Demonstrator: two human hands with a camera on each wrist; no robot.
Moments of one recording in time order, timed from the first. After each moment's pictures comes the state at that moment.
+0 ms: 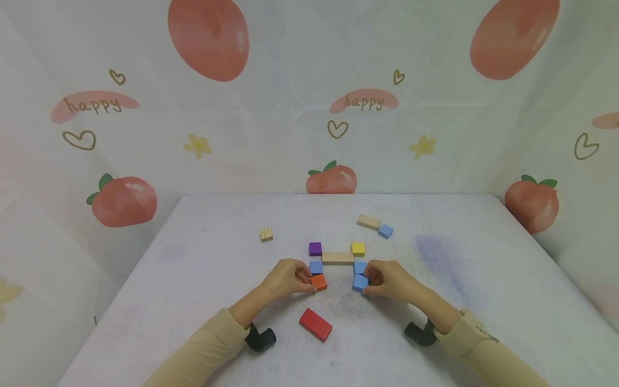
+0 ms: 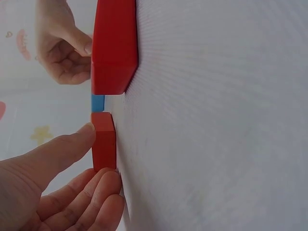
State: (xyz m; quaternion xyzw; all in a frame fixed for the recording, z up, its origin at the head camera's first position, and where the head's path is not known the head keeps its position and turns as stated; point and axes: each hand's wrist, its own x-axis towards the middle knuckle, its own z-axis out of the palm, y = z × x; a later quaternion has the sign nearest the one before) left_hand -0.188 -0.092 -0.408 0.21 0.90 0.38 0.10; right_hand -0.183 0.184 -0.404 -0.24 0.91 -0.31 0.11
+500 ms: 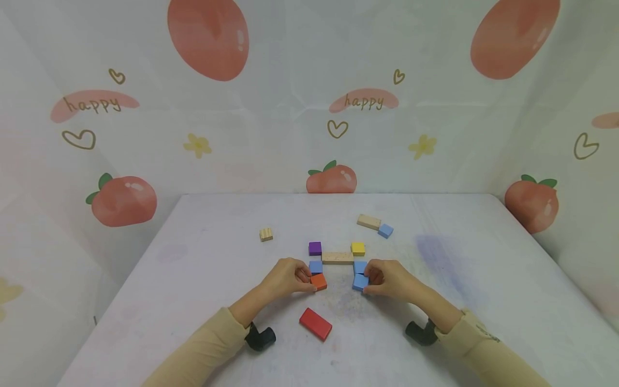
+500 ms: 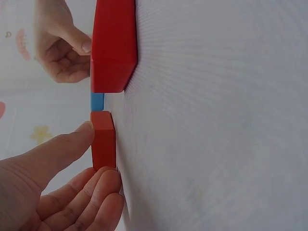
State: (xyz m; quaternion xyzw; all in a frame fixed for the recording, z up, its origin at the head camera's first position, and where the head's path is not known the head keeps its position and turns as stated) left_hand -0.188 -0.092 -0.406 0.21 0.90 0.37 0.10; right_hand -0.182 0.186 -0.403 -0.25 0.91 -0.31 0.10
